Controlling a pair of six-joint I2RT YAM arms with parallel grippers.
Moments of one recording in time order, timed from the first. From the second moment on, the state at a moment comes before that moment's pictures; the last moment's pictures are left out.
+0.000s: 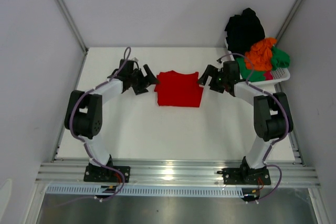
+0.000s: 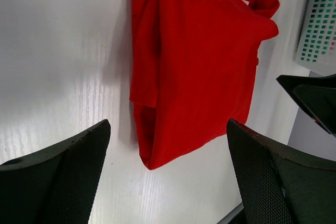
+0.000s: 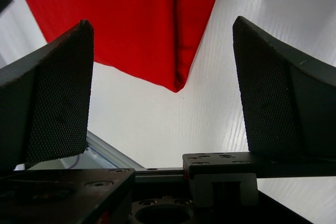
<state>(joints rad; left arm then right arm) -0.22 1.79 1.16 -0.16 0.38 -0.72 0.21 1.80 1.12 -0.01 -0.32 0.55</state>
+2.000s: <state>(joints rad) -0.30 2.05 1.42 -0.29 0.33 -0.83 0.17 1.47 1.04 -0.17 -0.28 0.52</state>
